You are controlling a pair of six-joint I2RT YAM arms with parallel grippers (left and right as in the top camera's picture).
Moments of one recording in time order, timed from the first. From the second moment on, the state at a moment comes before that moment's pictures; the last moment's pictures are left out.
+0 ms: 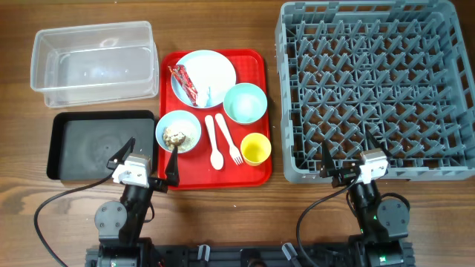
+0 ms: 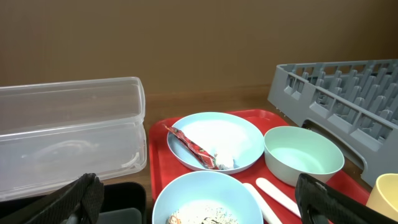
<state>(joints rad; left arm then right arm) -0.01 0.01 0.02 -0.06 0.21 -0.02 0.11 0.01 0.01 0.00 -0.07 -0.06</state>
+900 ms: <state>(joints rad) -0.01 0.11 0.11 -0.26 0.15 -0.21 0.11 0.06 0.06 -0.10 -0.07 0.15</state>
